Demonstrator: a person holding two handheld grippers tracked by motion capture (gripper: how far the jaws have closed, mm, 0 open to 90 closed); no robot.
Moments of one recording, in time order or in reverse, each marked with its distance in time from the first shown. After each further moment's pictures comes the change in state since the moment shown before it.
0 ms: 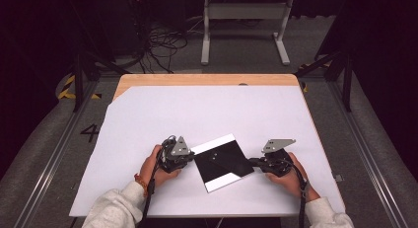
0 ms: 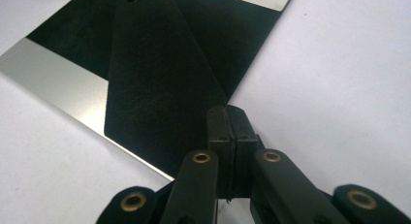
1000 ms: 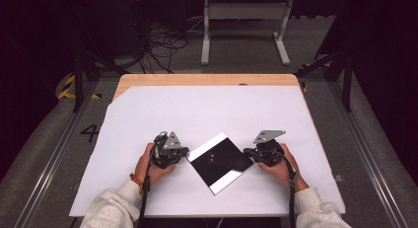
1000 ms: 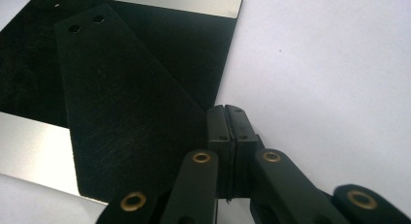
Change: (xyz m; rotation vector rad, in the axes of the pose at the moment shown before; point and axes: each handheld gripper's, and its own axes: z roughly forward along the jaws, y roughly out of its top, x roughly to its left) left arm 0.013 -0.016 -0.020 -0.048 -0.006 -0.110; right arm -0.012 0.024 0.022 0.001 -0.064 -0.015
